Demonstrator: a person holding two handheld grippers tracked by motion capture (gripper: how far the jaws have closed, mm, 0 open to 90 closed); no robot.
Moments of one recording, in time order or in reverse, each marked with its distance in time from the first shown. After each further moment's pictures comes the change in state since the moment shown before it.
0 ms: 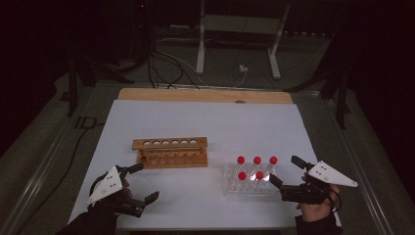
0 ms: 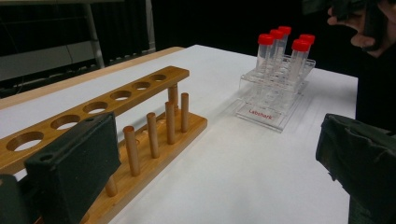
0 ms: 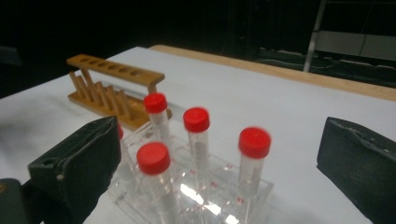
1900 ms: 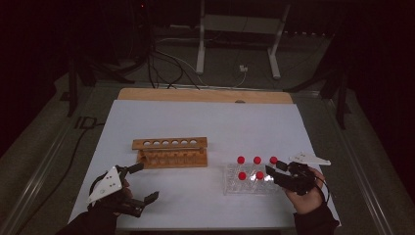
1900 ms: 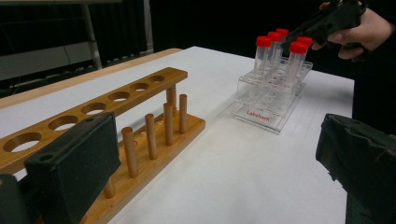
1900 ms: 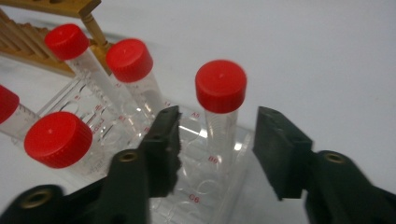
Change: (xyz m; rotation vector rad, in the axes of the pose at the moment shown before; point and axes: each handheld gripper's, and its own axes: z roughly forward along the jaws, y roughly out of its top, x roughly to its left) left arm 0.001 0.000 -0.001 -0.013 -0.014 -0.006; right arm -0.009 -0.008 0.043 0.363 -0.113 0.110
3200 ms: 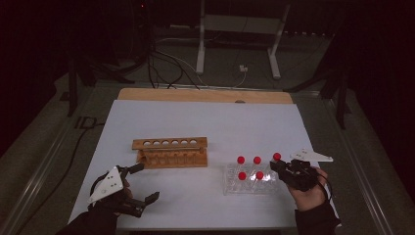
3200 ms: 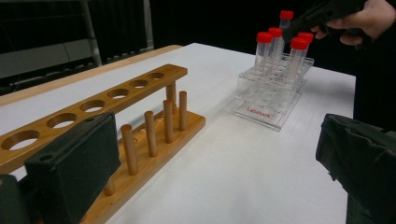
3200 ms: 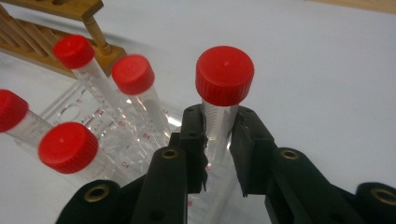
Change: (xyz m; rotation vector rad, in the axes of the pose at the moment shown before) left arm 0.000 0.000 0.002 0.020 0.003 0.002; right arm 0.000 0.013 -0.010 -0.004 -0.016 -0.041
